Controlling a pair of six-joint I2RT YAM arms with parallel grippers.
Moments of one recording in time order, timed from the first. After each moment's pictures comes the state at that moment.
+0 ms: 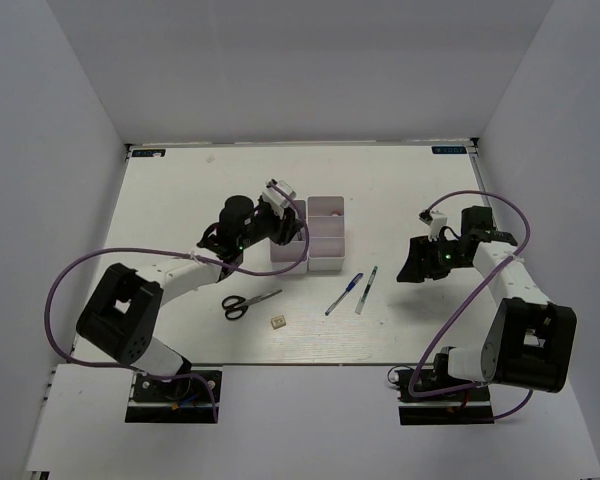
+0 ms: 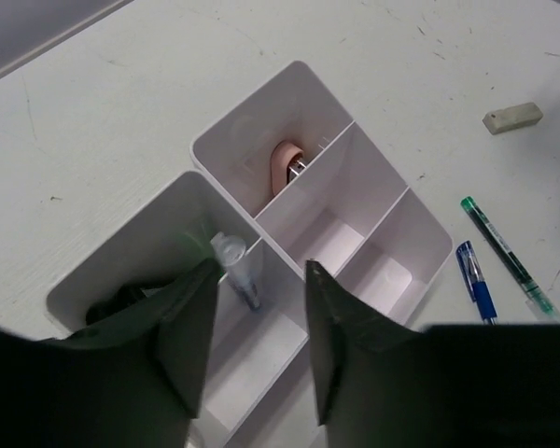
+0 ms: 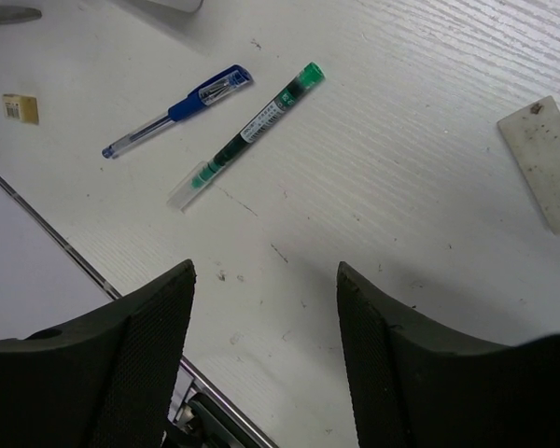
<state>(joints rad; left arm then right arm) -0.55 1.52 0.79 0.49 0.30 0.07 -0.12 1.31 0.82 -0.77 -0.73 -0.37</state>
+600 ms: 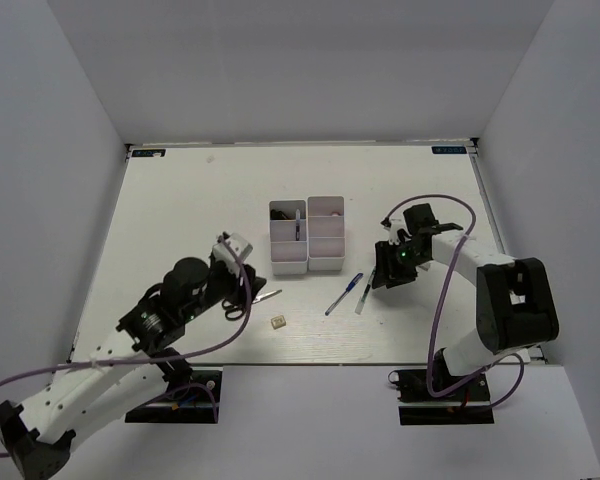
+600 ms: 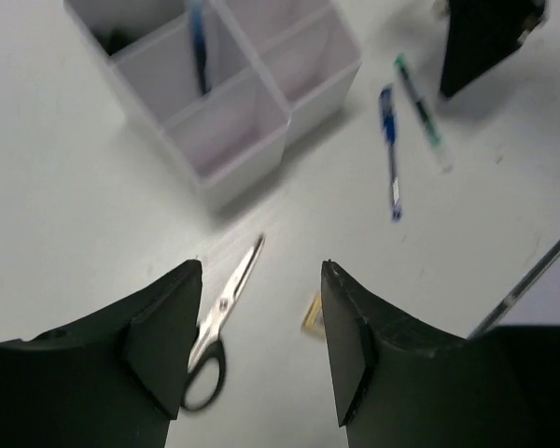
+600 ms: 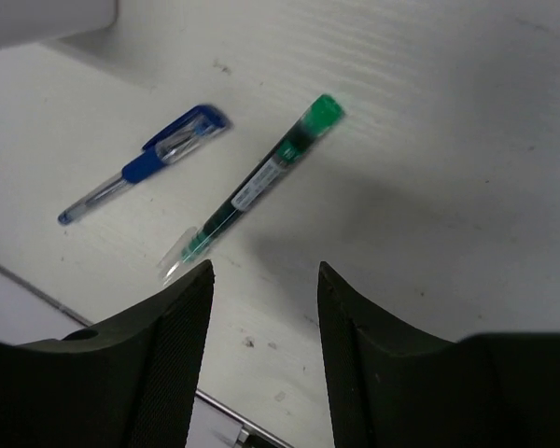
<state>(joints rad) -0.77 0.69 0.63 -0.24 0.00 -0.06 0.21 1.52 0.84 -0.62 -0.46 0.01</state>
